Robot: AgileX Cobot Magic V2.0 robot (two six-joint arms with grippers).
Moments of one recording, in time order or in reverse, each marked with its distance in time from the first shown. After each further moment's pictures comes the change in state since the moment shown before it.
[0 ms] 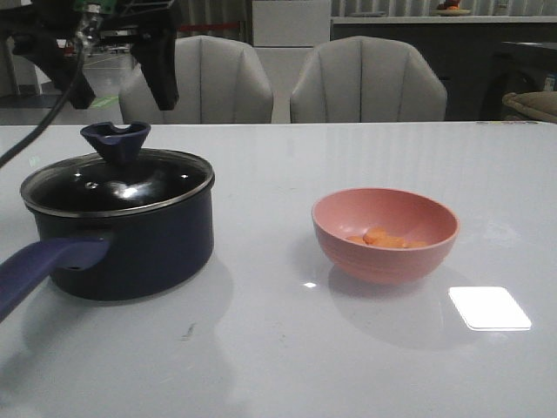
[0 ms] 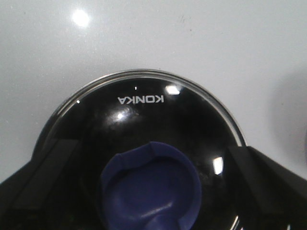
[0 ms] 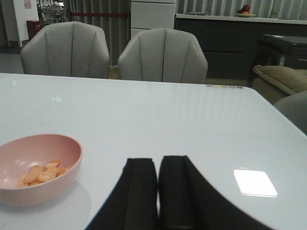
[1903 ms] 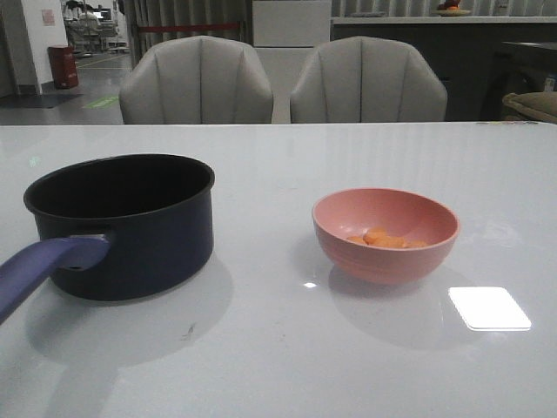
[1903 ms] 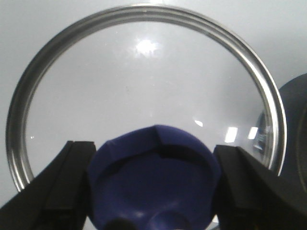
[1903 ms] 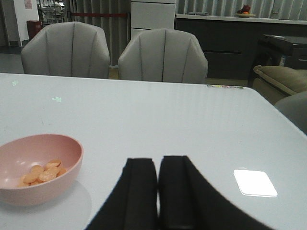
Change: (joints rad) left arm 0.499 -0.190 0.242 -0.039 0.015 0.197; right arm 0.000 0.000 0.000 0.000 0.000 0.000
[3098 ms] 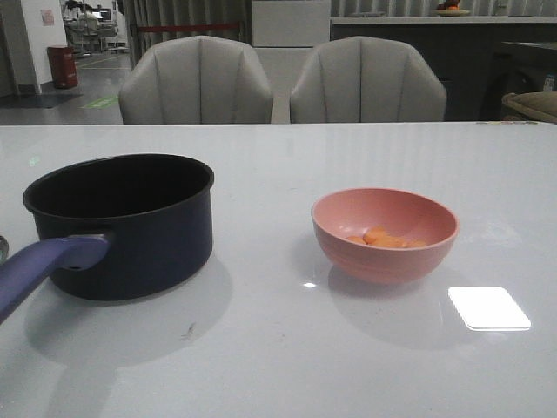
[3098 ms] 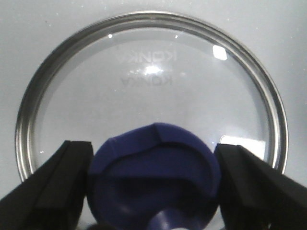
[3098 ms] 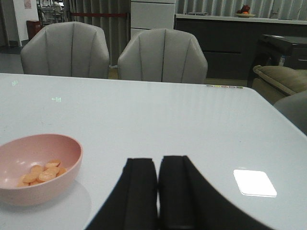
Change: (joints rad) left arm 0.009 0.189 0.171 -0.011 -0.195 0.046; right arm 0.000 0.000 0.000 0.000 0.000 0.000
